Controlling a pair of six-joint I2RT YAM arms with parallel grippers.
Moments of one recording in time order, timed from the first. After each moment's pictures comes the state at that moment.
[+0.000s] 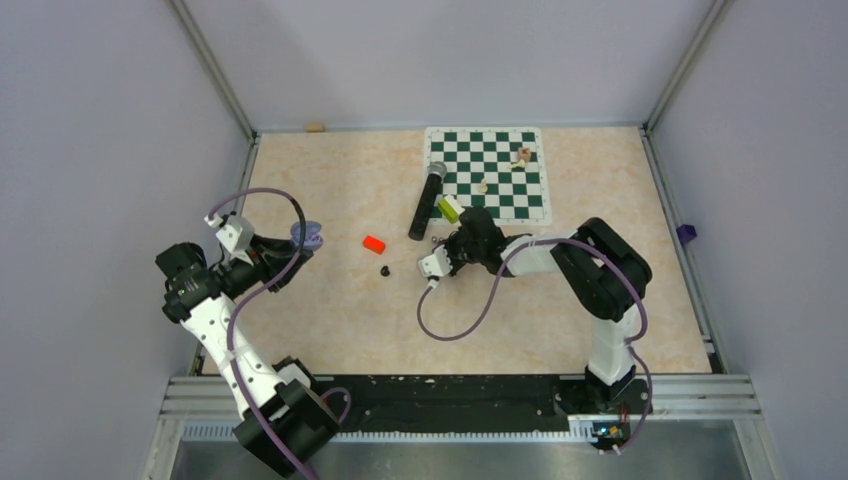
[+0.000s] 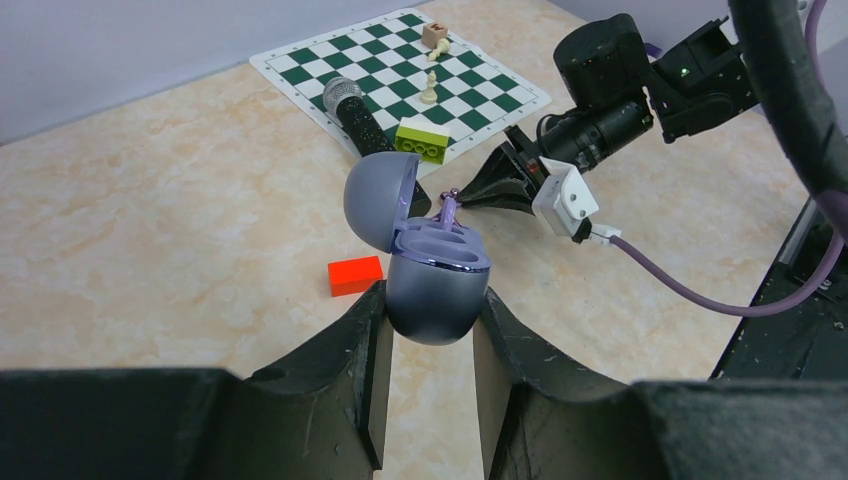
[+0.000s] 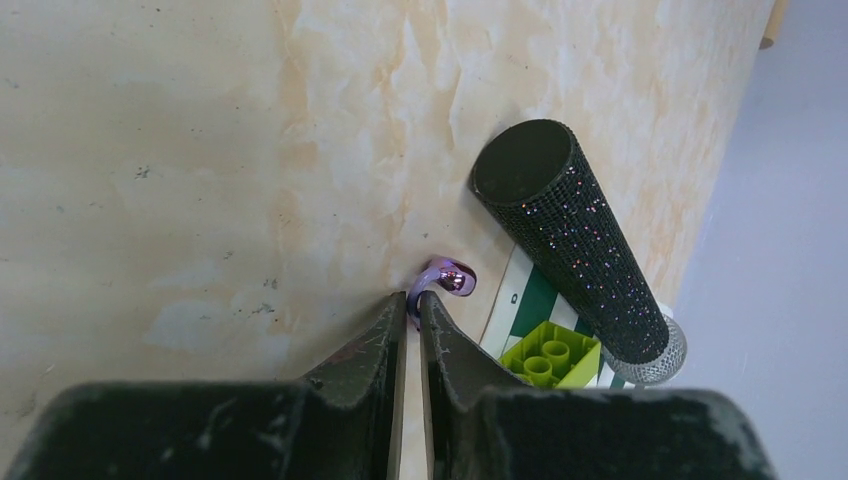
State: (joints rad) left arm 0.75 0.90 0.89 -1.04 1.53 0.93; right arm 0.69 1.92 0.96 0.25 -0.37 -1.43
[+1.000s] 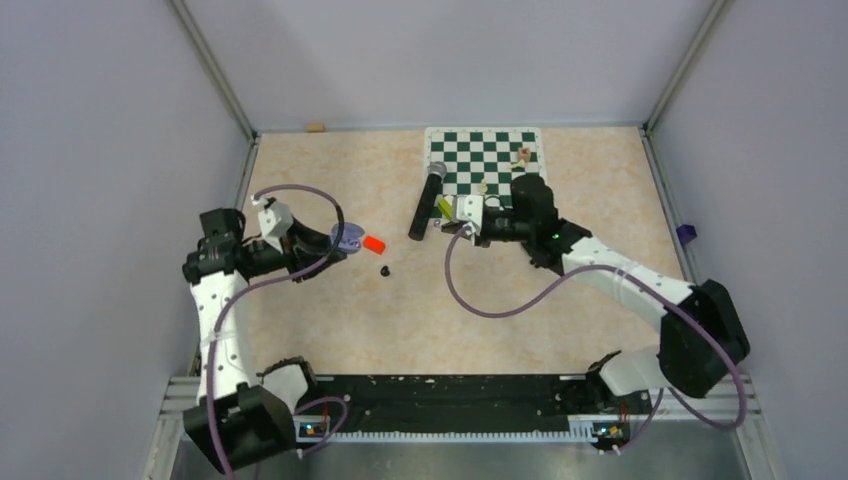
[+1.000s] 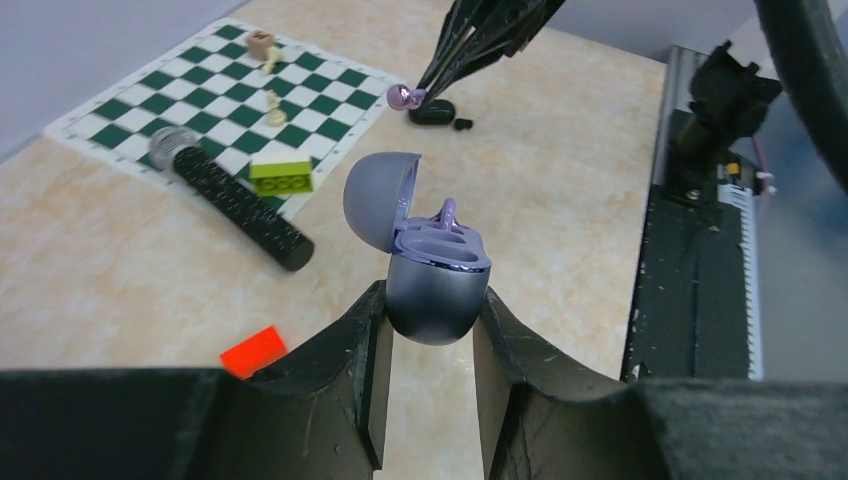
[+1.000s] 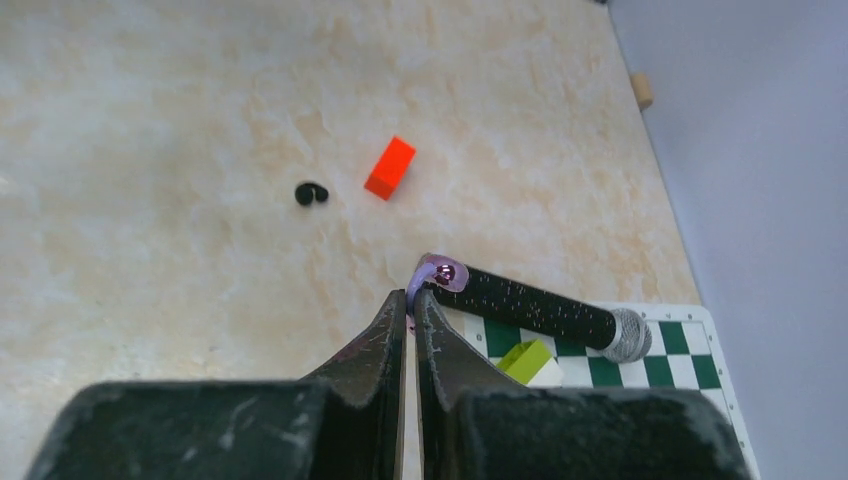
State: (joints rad) left arm 0.43 0.96 0.94 -1.05 1.52 1.00; right arm 0.62 1.42 0.94 0.10 -0.68 -0.73
